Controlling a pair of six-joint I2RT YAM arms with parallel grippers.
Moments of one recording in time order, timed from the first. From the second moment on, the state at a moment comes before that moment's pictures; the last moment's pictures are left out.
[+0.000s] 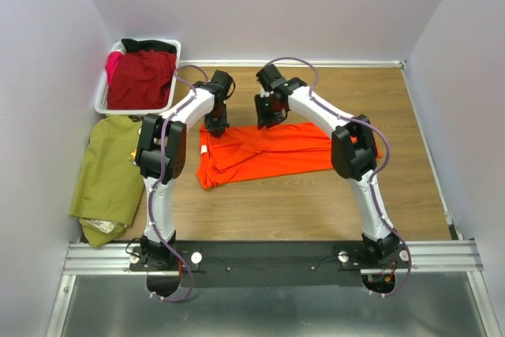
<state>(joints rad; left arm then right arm) -0.33 2.10 1.68 -0.87 -0.10 -0.41 0.56 2.31 2.05 -0.82 -0.05 0.36</state>
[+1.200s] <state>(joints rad) -0.28 2.15 1.67 -0.84 0.02 -0.44 0.78 2.12 1.68 -0.85 -0.06 0.31</state>
